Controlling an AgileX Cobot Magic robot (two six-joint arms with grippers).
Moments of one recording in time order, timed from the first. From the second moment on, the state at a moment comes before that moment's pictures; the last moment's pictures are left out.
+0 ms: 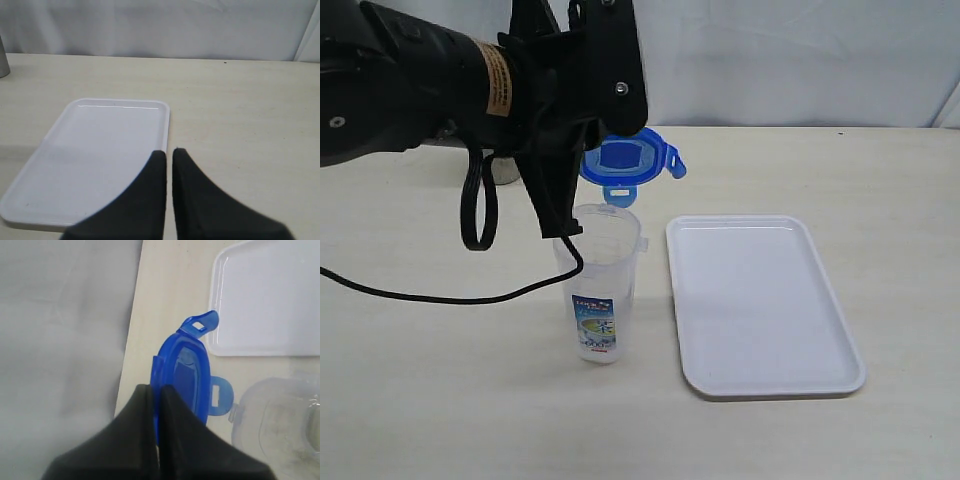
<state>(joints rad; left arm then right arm) -0.79 1.46 -1.11 0.41 0.37 0.56 0.10 0.00 0.00 -0.05 0.35 0.04</state>
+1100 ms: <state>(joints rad) -0.79 1.36 -0.96 1.16 0.36 -0.10 0.10 0.00 0.00 -0.05 0.35 0.04</state>
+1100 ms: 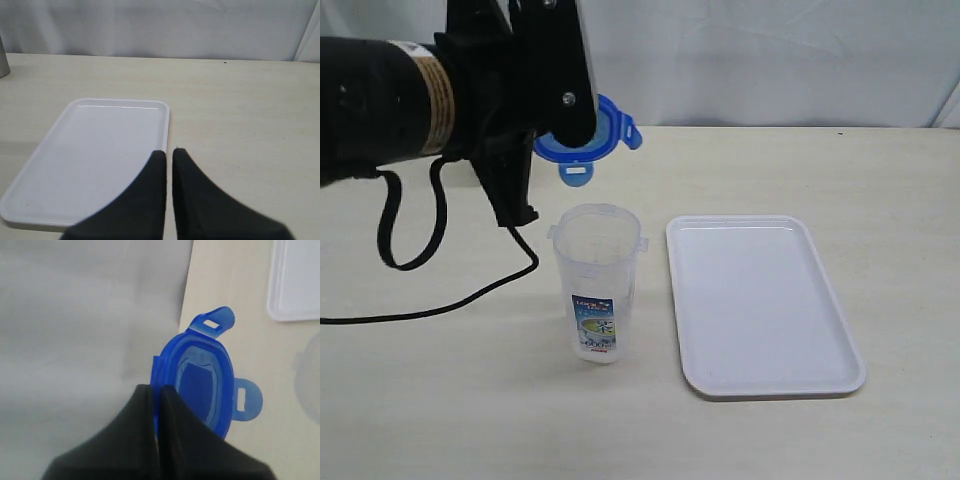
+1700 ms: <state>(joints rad) -0.91 1.36 -0.84 1.66 0.40 -0.68 0.10 0.00 0.00 -0.05 0.35 0.04</state>
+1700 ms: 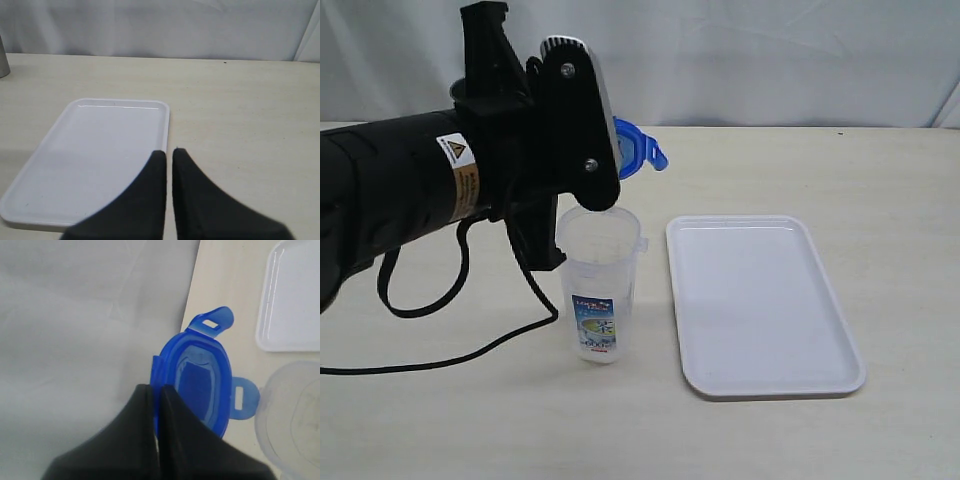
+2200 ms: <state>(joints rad) -0.92 1.36 -0.81 1.66 0.43 -0.68 0.10 0.00 0.00 -0.05 0.35 0.04</state>
